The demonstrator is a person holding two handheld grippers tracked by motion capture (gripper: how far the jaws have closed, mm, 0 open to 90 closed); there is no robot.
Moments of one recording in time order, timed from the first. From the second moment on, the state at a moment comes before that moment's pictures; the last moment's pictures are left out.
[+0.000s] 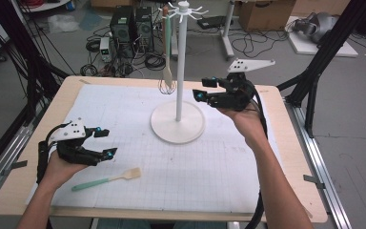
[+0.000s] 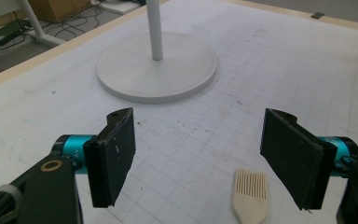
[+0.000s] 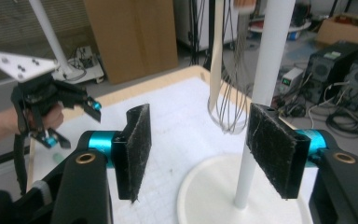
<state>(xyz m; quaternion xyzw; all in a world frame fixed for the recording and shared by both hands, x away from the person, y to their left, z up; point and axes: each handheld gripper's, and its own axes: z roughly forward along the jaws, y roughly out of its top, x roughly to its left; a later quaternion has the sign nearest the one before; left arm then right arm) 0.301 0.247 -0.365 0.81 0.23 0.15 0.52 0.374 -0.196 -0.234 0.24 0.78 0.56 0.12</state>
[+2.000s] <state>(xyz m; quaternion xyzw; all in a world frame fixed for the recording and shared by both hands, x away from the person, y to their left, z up) 0.278 0.263 -0.390 0.85 0.24 0.14 0.45 0.299 -0.230 -0.366 0.26 0.80 0.53 0.10</state>
